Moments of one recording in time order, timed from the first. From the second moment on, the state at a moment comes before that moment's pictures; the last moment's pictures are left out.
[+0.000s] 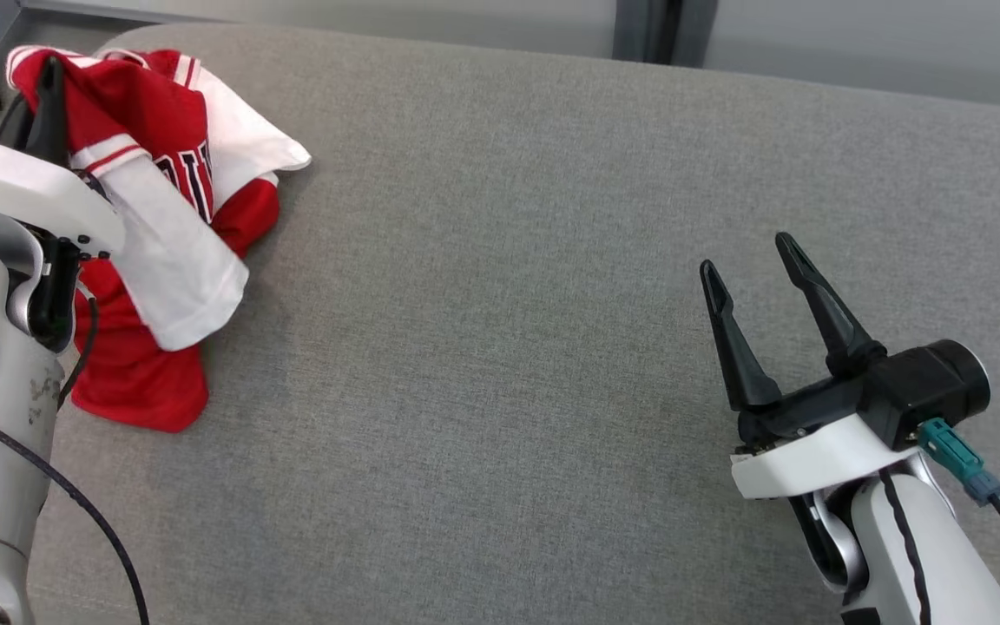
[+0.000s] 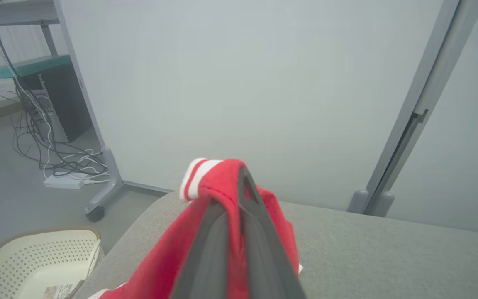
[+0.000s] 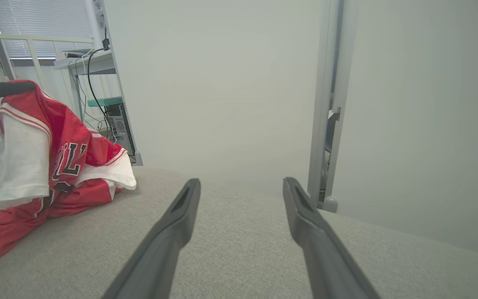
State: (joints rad) left arm -0.95 0.32 -0.26 0.98 -0.56 -0.12 -0.21; right arm -0.33 -0.06 0.22 0.15 0.10 0.13 -0.26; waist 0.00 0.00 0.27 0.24
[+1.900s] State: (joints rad) left arm -0.76 0.05 -0.59 0.56 -0.47 -0.01 -0.26; right arm -0.26 -0.05 0.03 0.12 0.19 0.13 -0.26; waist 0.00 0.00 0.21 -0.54
